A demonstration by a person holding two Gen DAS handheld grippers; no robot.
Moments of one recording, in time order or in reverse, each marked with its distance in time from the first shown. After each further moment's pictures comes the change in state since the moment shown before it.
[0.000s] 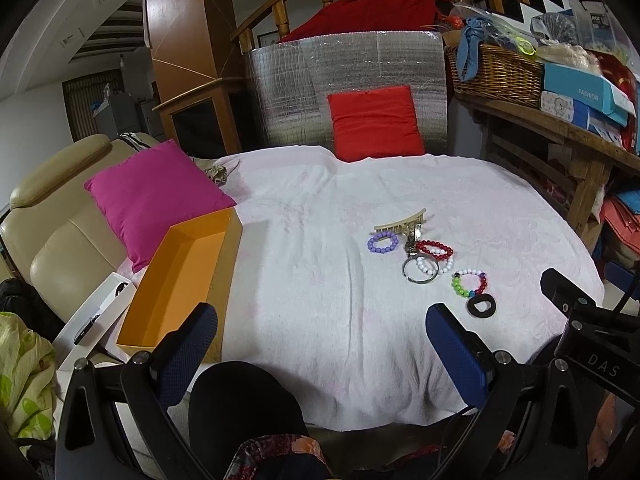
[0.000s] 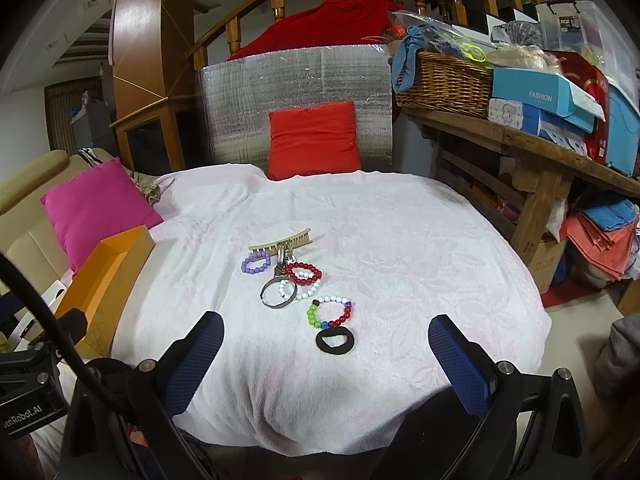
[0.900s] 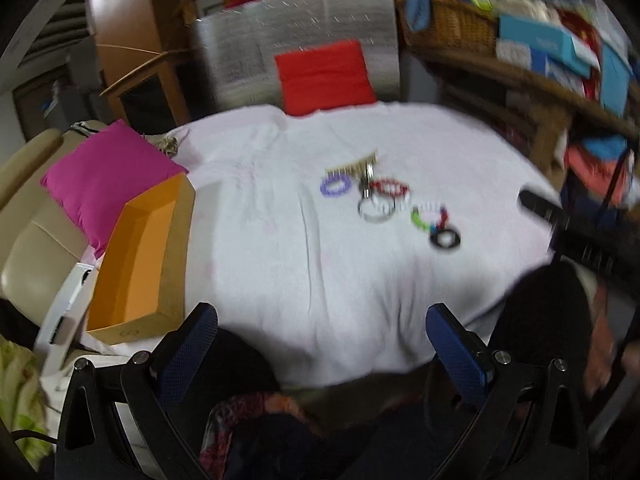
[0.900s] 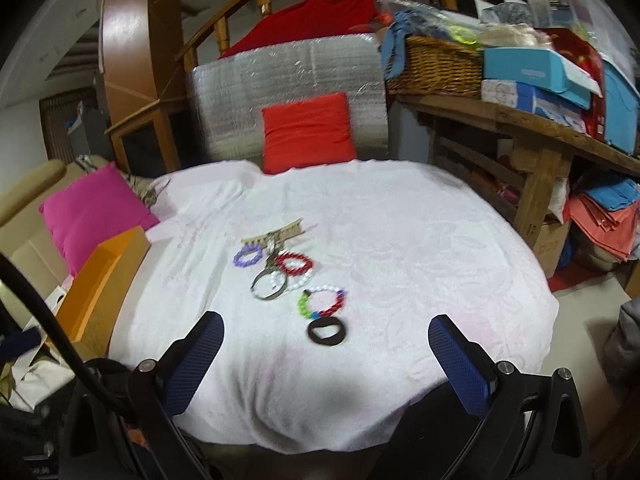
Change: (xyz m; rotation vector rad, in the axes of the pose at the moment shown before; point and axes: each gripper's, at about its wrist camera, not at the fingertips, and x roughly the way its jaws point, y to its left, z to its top) left arm 0.005 -0.020 -0.037 0.140 0.166 -0.138; right arm 0.011 -0.028 -0.015 0.054 -0.001 0.014
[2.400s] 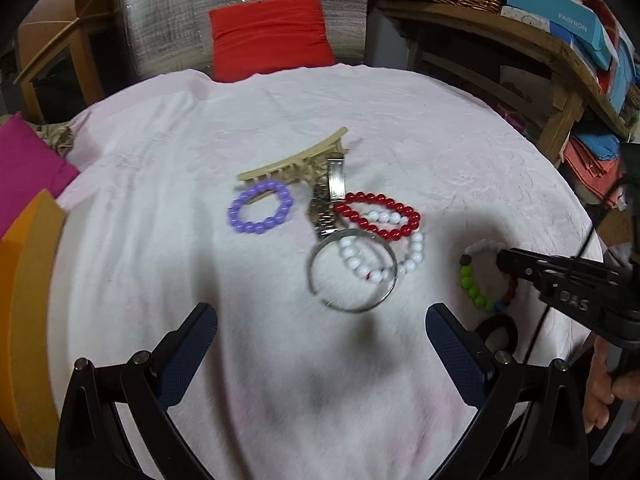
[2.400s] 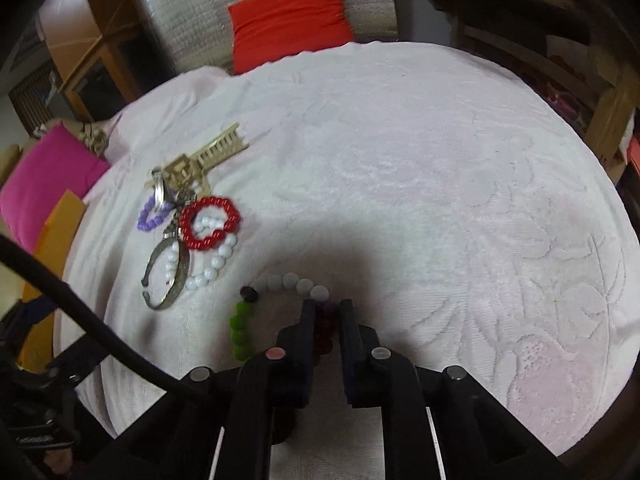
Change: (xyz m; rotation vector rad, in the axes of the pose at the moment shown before) left arm 0.234 -0.042 0.100 0.010 0.096 -0.218; right arm 0.225 -0.058 0.007 0.071 0.400 0.076
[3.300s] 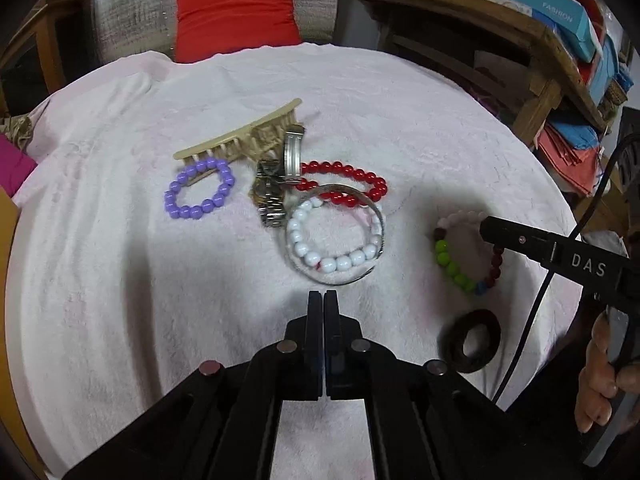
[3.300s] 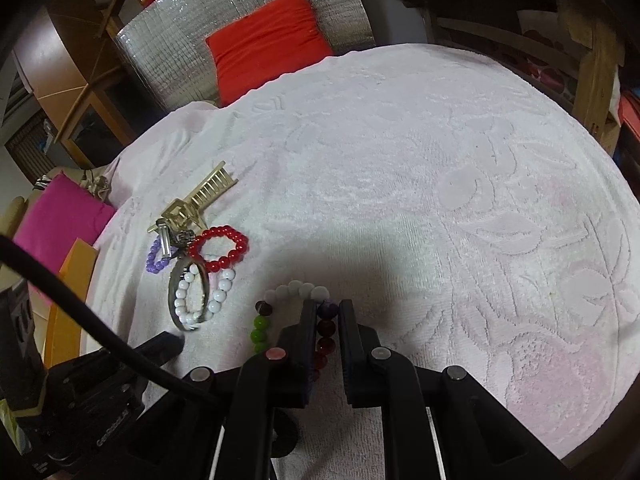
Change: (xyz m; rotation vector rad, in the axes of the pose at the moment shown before) left arm 0.019 -0.011 -0.006 0.010 0.049 -0.128; right arm 0.000 -0.013 0.011 0.125 -0.046 0.056
